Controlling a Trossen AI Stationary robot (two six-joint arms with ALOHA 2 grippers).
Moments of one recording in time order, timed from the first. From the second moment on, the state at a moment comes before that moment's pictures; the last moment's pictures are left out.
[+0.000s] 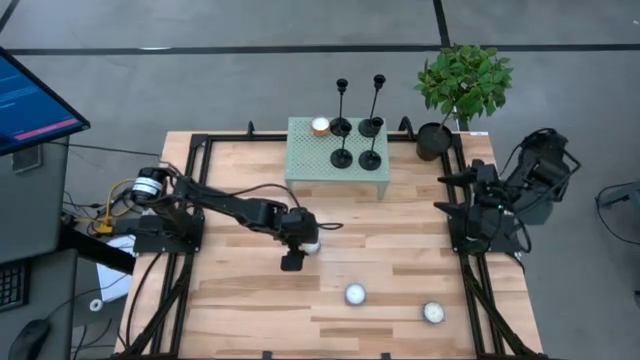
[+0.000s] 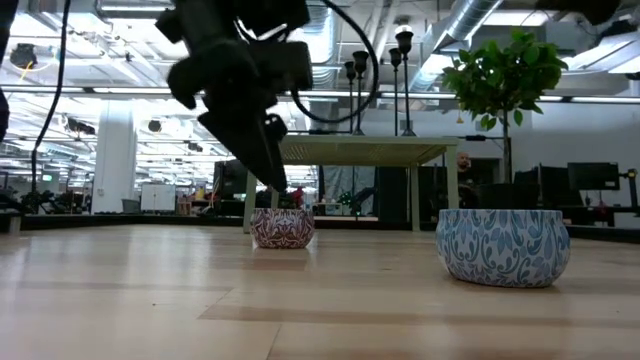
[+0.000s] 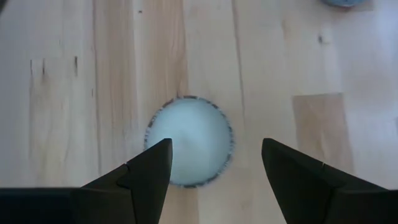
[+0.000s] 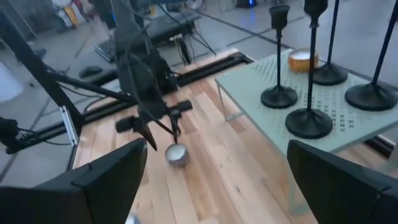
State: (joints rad) left arm -0.15 1.53 1.06 -0.41 0.00 0.01; right arm 0.92 0.54 0.98 -1.07 1.08 0.84
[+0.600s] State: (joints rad) left arm -0.08 1.54 1.06 -0.29 0.17 0.12; right arm 0.99 0.37 0.91 -1.03 1.15 0.81
